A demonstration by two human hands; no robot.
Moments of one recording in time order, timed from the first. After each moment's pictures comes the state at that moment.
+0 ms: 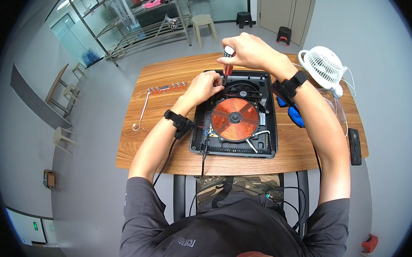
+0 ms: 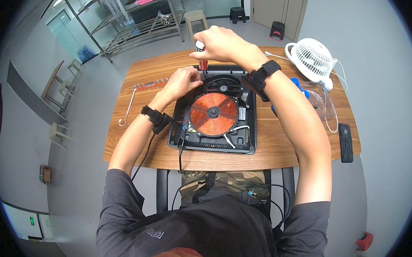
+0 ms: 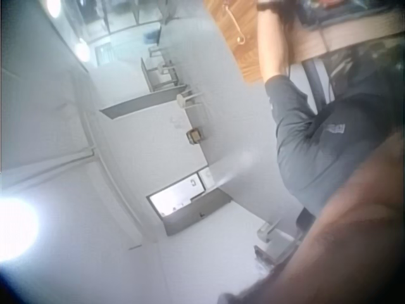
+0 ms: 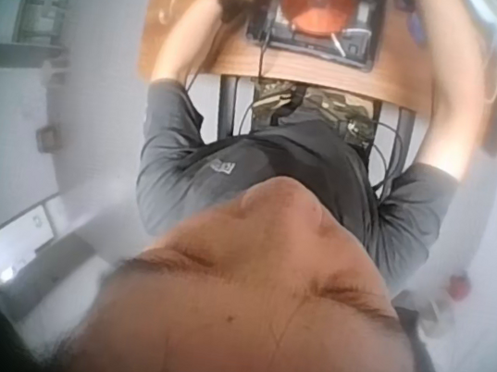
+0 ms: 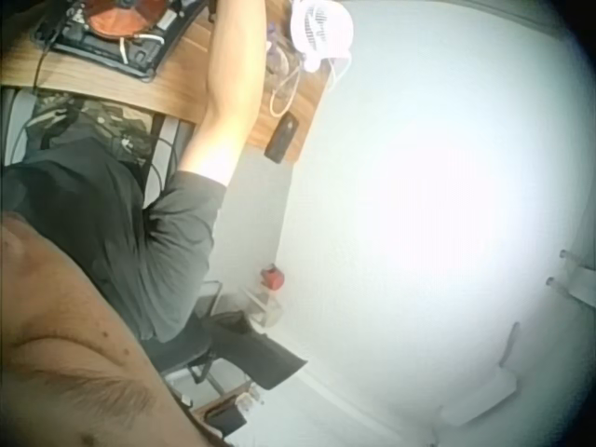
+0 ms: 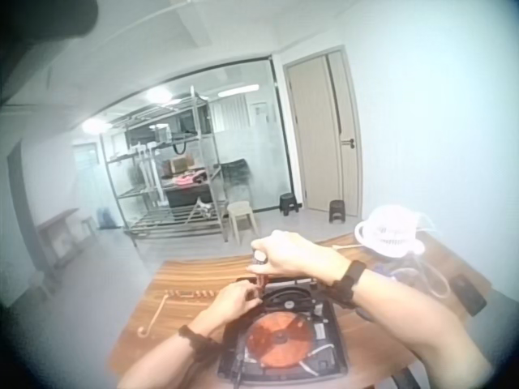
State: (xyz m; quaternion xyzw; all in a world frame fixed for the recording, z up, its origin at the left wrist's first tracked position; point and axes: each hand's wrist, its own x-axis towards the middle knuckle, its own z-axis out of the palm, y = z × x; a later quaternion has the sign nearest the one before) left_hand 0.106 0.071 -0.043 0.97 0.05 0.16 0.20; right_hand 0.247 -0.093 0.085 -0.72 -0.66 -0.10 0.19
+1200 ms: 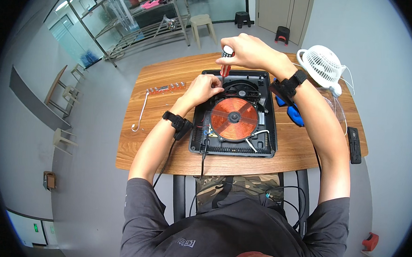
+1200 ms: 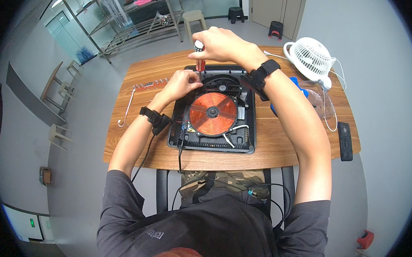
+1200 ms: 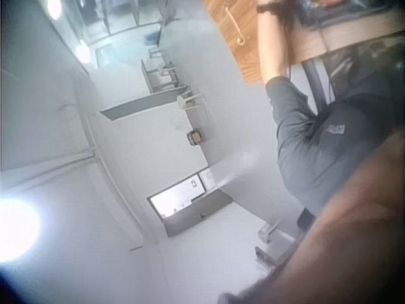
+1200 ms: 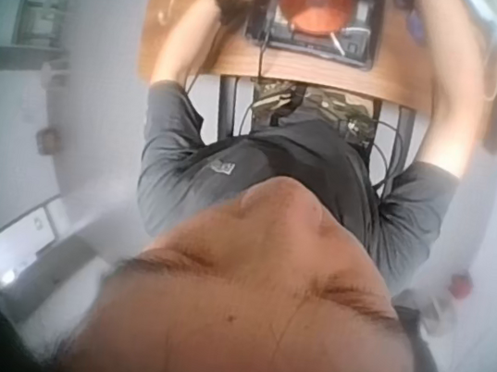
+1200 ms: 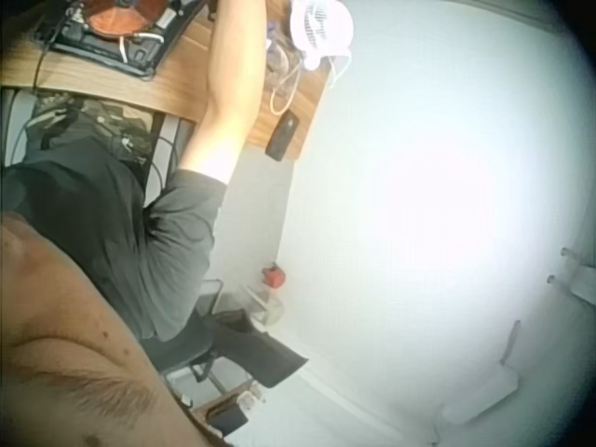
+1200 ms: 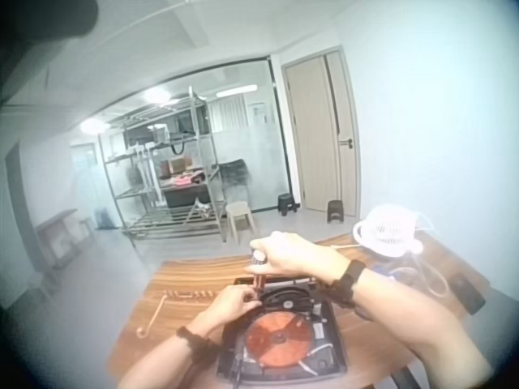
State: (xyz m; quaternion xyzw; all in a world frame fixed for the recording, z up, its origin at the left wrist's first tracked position) left_hand 0.107 0.078 -0.055 0.96 0.05 0.15 0.24; right_hand 0.249 -0.094 0.081 -0.71 -0.67 -0.10 0.19
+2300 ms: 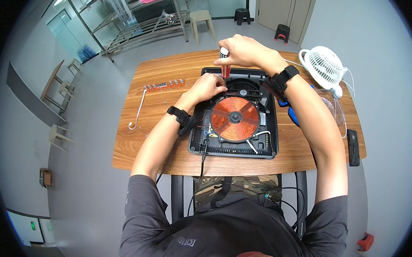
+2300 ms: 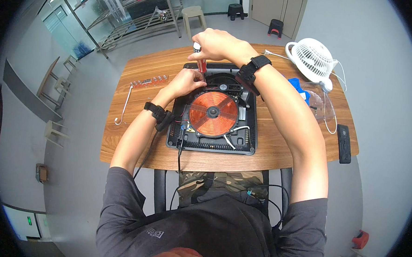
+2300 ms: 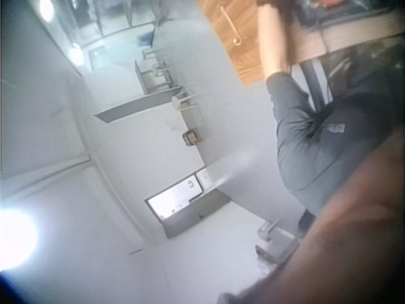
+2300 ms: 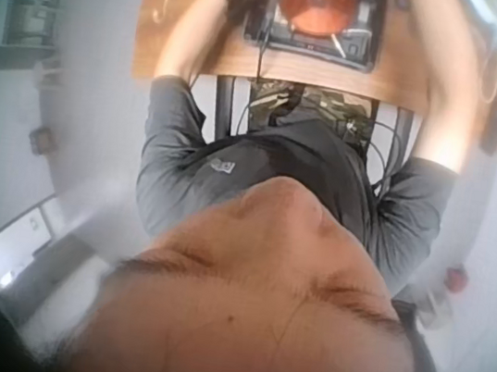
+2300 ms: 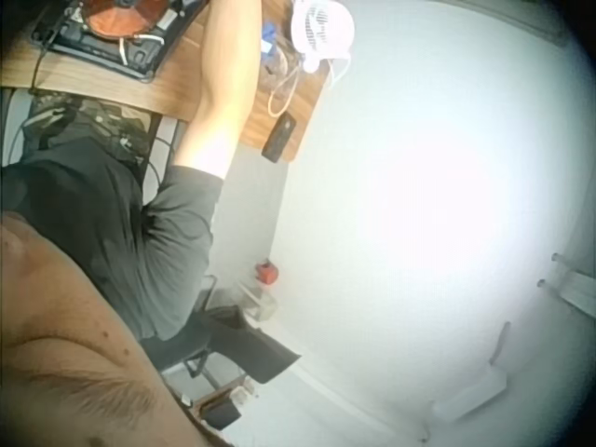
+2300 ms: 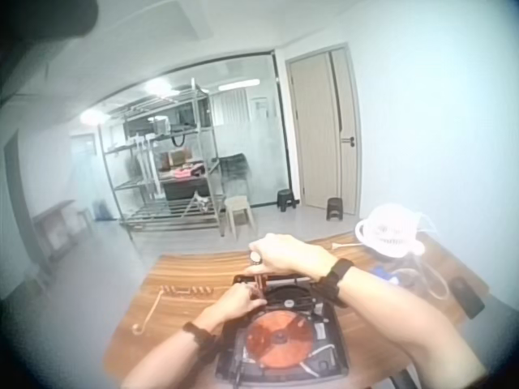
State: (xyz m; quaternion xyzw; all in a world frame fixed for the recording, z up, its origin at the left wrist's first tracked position) left_hand 0.128 0.086 -0.075 0.96 0.03 0.10 0.25; right_hand 0.258 -0.060 0.066 -0.74 -0.66 -0.05 0.12
